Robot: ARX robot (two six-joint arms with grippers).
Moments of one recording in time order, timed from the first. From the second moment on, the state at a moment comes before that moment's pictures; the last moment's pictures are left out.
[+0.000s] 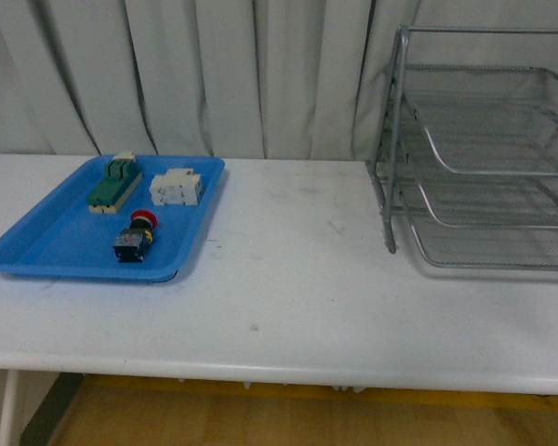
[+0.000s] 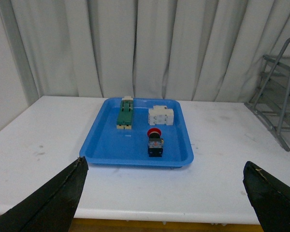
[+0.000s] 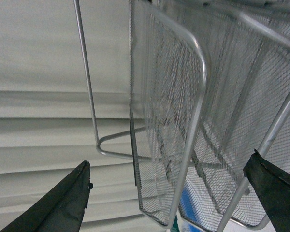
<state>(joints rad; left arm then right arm) 0.00 0.01 0.01 0.00 0.00 -0.01 -0.33 1.95 0.67 1.20 -0.40 1.45</state>
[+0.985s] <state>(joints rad) 0.00 0.01 0.01 0.00 0.00 -0.01 -0.23 2.25 0.79 1.28 -0.38 1.49</state>
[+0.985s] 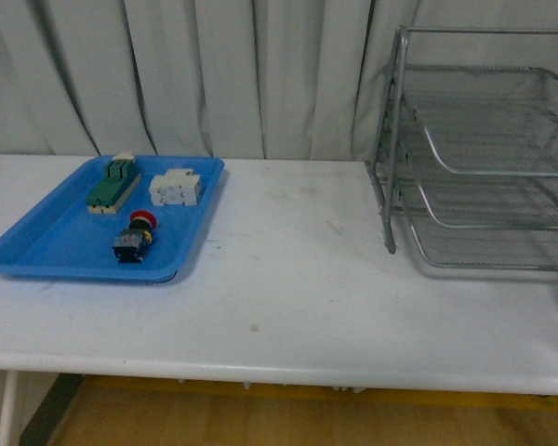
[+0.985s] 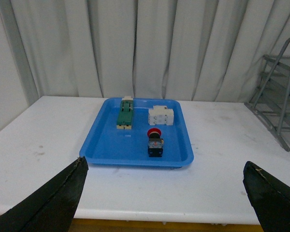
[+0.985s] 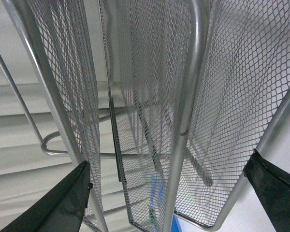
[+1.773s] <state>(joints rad) 0.00 0.01 0.01 0.00 0.00 -0.01 -0.20 2.30 0.89 1.27 -0.38 1.43</state>
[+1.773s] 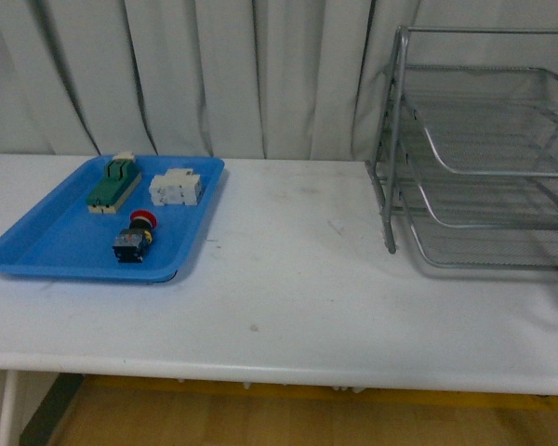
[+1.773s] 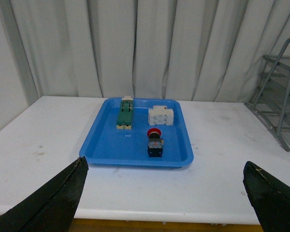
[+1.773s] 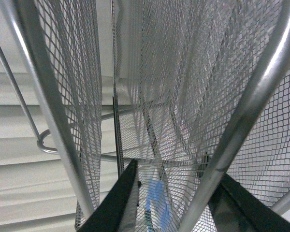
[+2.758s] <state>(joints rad) 0.00 0.01 0.01 0.00 0.00 -0.01 -0.34 2.12 0.42 1.31 -0.50 1.38</state>
